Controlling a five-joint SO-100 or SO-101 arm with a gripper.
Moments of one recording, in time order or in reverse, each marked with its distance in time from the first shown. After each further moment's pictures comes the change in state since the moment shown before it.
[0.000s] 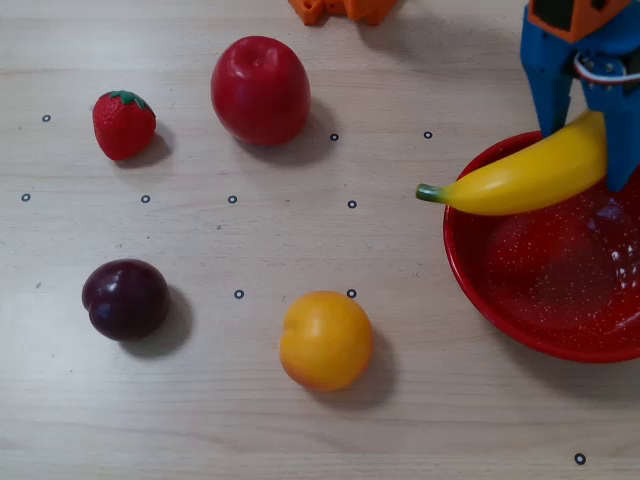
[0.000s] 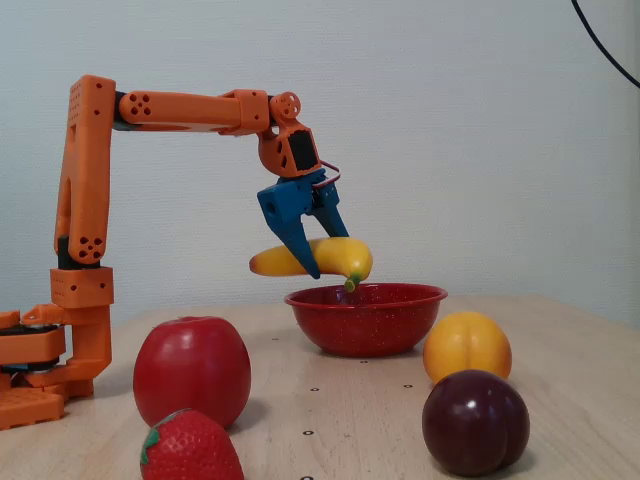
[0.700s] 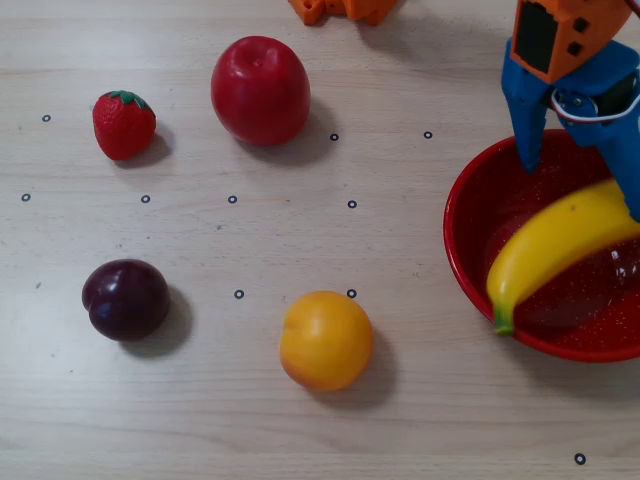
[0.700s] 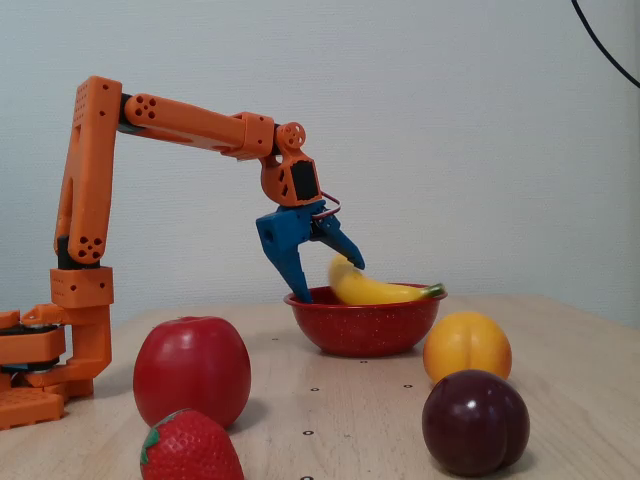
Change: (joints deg) arm 0.0 -2.8 6.4 -4.1 1.5
